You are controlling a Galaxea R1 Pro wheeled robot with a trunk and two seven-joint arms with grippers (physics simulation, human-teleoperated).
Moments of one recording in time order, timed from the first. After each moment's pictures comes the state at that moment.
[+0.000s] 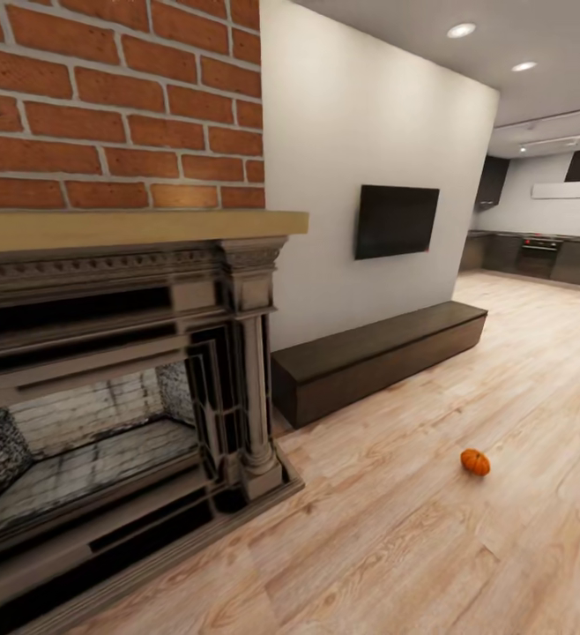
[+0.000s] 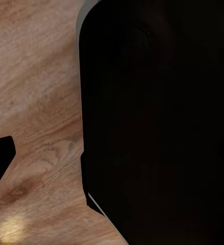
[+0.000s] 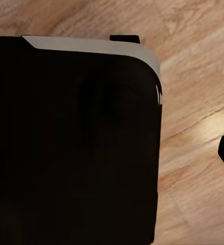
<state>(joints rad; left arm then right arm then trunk) 0.01 0.03 0.00 -0.02 0.00 -0.01 0.00 -0.04 0.00 0.00 -0.01 0.01 -0.05 -0.01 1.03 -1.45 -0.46</state>
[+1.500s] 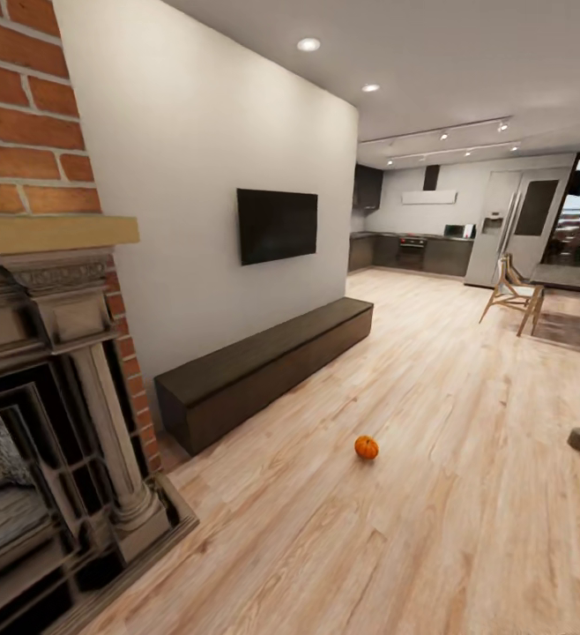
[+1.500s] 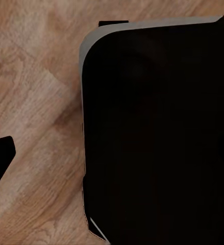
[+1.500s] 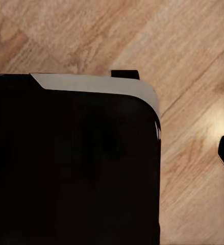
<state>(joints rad) 0.01 0.03 0.00 -0.02 -0.01 -0.08 0.00 -0.04 0.00 -0.01 -0.01 0.01 -0.16 0.00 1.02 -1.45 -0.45</state>
